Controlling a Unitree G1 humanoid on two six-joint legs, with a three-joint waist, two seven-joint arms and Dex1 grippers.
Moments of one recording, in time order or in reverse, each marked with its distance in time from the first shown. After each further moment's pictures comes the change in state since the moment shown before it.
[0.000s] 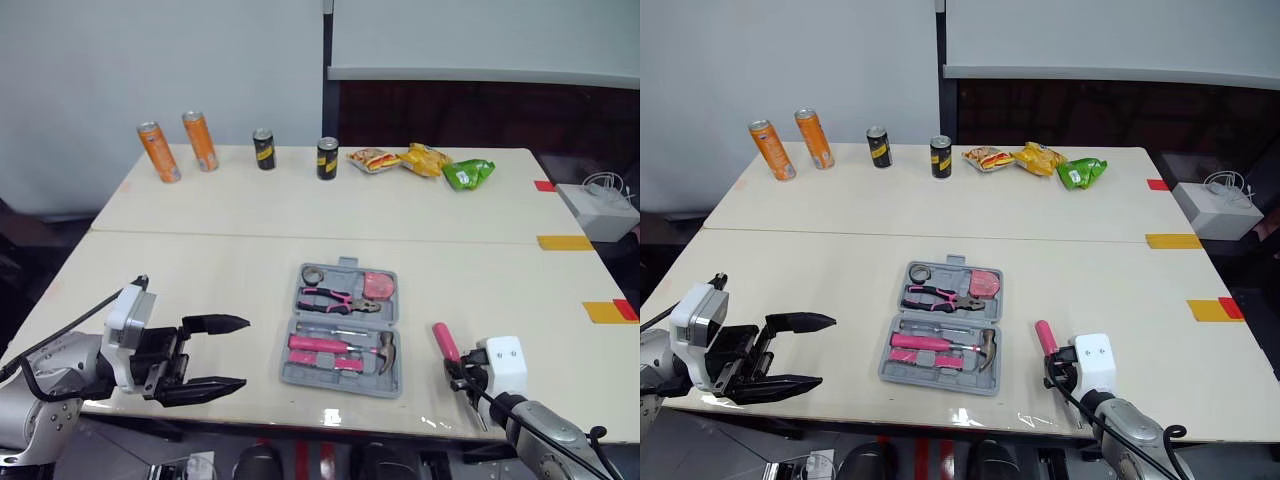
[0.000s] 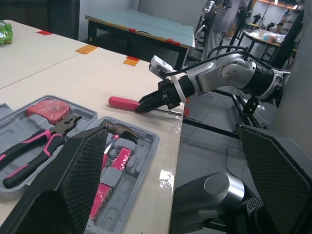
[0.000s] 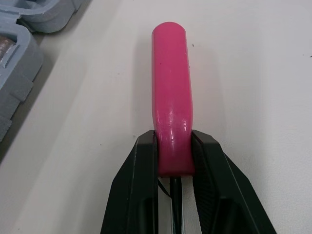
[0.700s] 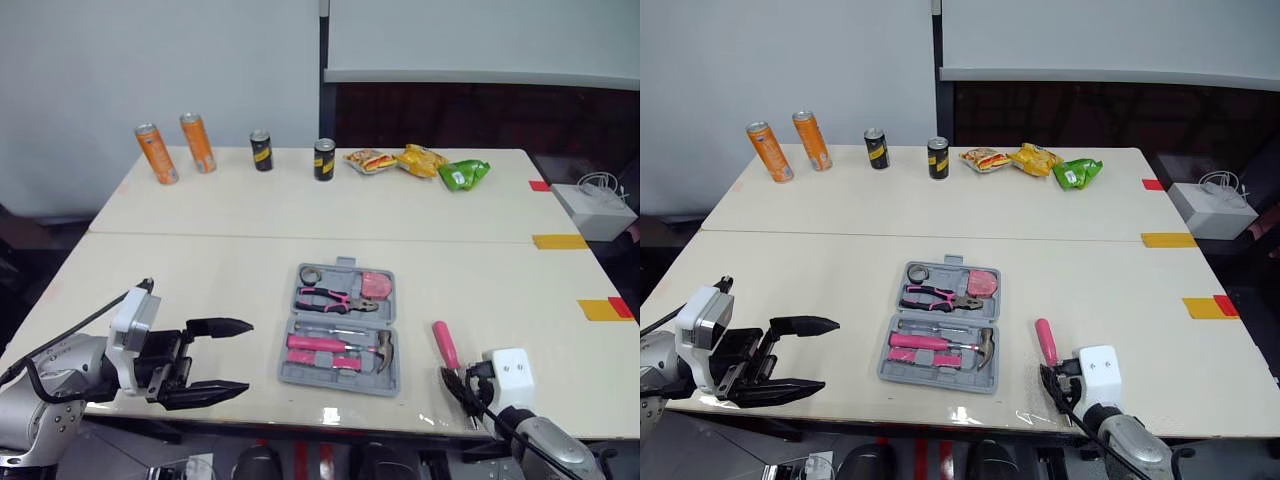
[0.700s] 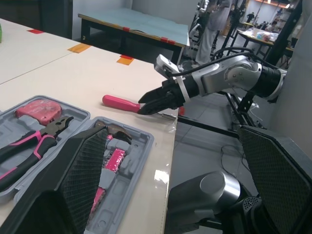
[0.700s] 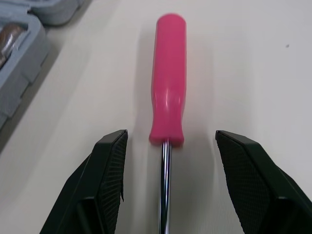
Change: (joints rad) left arm 0.007 0.000 -0.017 -0.006 -0.003 -0.001 0.003; right arm 0.071 0.025 -0.004 -0.053 -0.013 -0.071 -0.017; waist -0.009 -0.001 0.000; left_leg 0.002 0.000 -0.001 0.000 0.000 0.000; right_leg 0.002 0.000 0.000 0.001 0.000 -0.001
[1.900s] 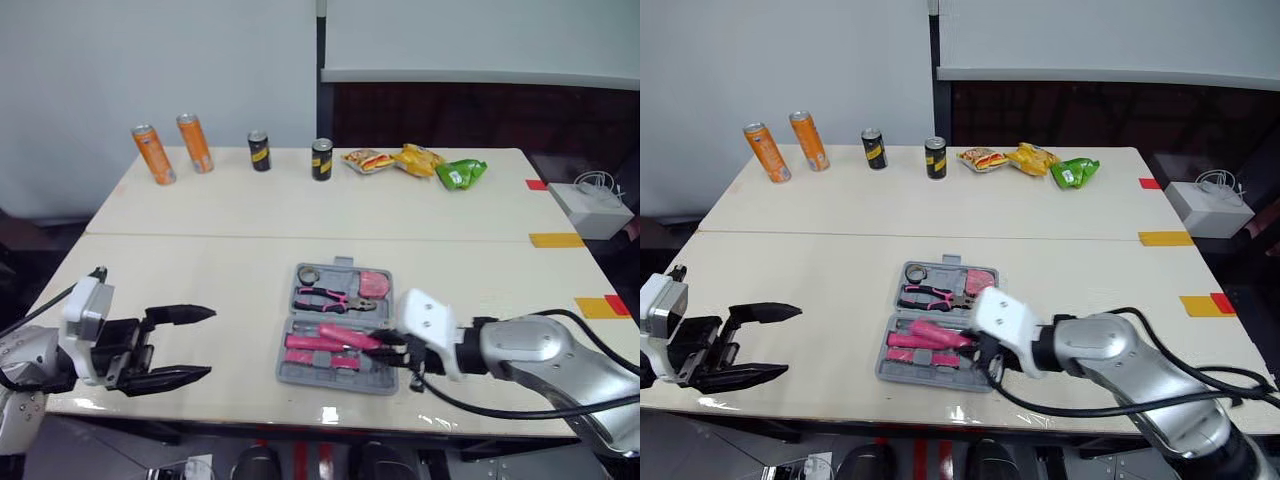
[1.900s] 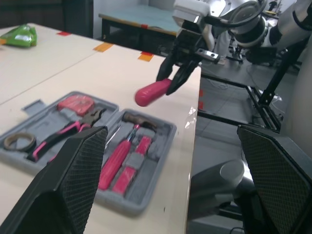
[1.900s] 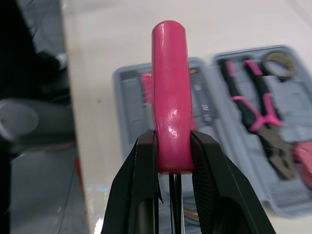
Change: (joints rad) left arm 0.005 0.097 0.112 0.194 0.019 -0.091 -0.123; right arm -0.706 -0.519 0.475 -0.254 0.219 0.351 0.491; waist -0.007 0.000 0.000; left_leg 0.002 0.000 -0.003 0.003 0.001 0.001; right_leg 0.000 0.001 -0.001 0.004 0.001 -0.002
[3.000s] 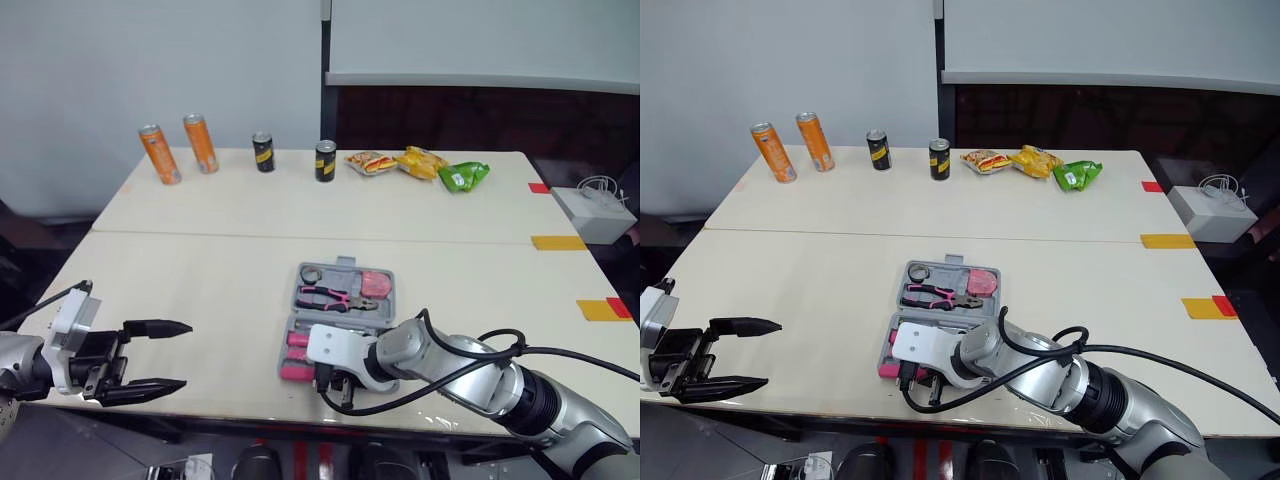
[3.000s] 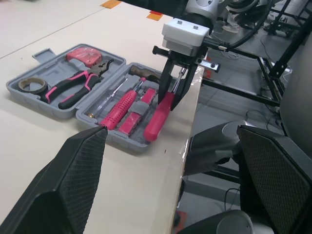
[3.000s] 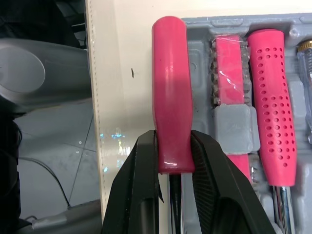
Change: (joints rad) left arm 0.069 0.150 -0.089 0.145 -0.009 -0.180 -0.028; right arm -0.319 0.279 0.512 0.228 -0.159 0.265 -0.146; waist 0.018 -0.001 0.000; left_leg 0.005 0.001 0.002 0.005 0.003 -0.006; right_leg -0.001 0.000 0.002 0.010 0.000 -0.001
